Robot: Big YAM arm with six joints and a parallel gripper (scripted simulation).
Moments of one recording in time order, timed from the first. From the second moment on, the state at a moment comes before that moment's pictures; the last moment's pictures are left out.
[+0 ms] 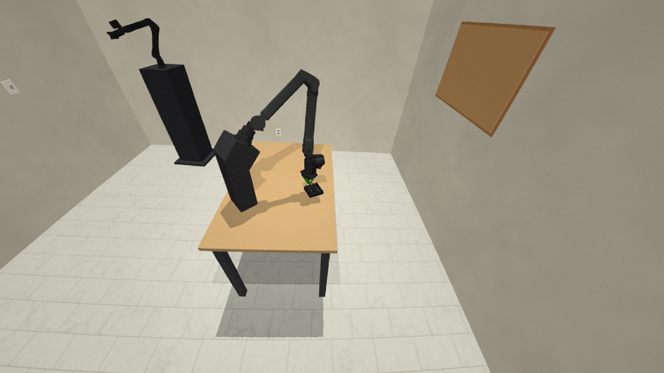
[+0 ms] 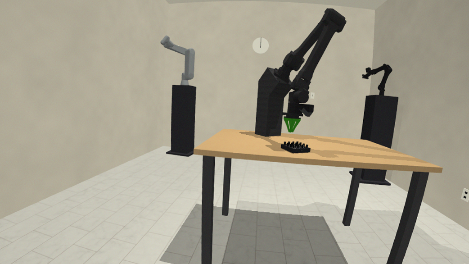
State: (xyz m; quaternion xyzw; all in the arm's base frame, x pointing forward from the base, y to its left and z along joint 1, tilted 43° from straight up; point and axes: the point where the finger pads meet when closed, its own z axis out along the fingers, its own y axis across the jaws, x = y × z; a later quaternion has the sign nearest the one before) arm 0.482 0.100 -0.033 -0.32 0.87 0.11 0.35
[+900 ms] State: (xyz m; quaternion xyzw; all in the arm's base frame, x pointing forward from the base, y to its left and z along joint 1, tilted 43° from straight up) arm 0.482 0.100 -0.035 -0.32 0.87 0.11 0.35
